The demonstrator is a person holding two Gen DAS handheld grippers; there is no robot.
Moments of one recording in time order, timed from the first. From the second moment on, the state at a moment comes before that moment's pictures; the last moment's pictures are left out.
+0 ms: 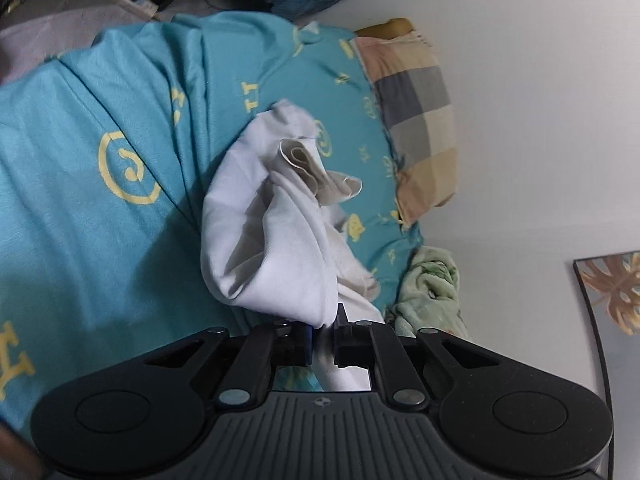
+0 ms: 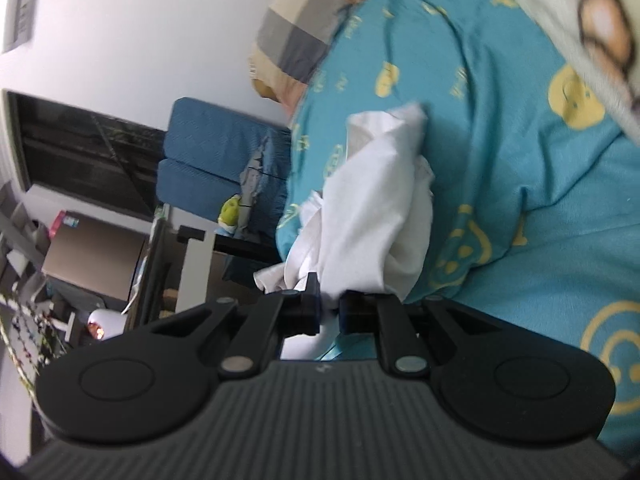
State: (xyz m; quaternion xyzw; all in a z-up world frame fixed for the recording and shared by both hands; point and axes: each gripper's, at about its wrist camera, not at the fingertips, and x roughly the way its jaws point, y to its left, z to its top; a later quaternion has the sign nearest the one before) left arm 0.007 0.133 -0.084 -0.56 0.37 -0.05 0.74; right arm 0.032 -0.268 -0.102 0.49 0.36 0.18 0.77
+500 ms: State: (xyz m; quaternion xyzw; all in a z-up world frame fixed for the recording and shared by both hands) left arm -0.143 0.120 -0.058 -0.56 0.37 -0.07 0.74; right arm -0.115 -0.288 -0.080 0.49 0.38 0.14 0.77
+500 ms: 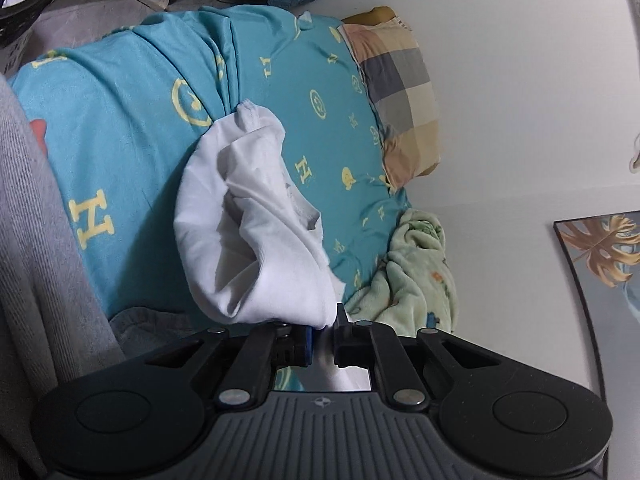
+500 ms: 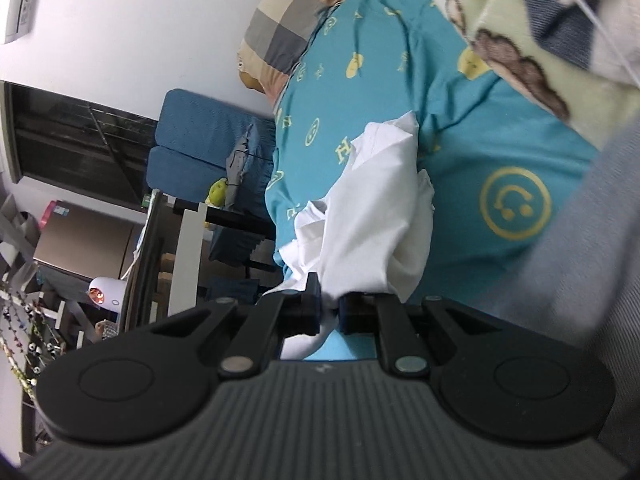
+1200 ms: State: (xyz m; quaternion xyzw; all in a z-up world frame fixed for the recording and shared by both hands) left arm 0.127 0.131 -0.116 -0.54 0.41 -0.02 0.73; right arm 0.132 -0.263 -0.138 0.52 0.42 0.08 0.74
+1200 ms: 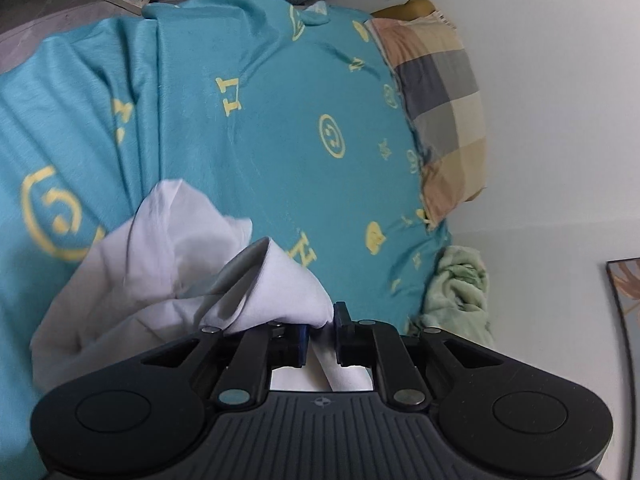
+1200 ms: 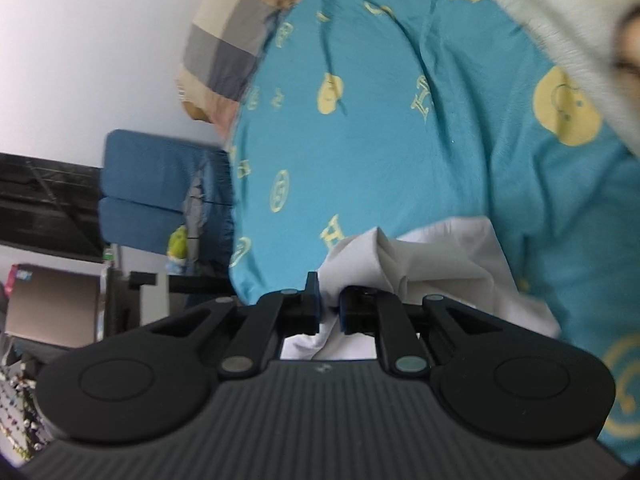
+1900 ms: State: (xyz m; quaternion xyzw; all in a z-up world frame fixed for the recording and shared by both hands) left arm 0.157 0.081 -0.103 -0.22 0.39 -0.06 0.89; right arm 0.146 -0.221 -0.130 0.28 0.36 0.18 0.87
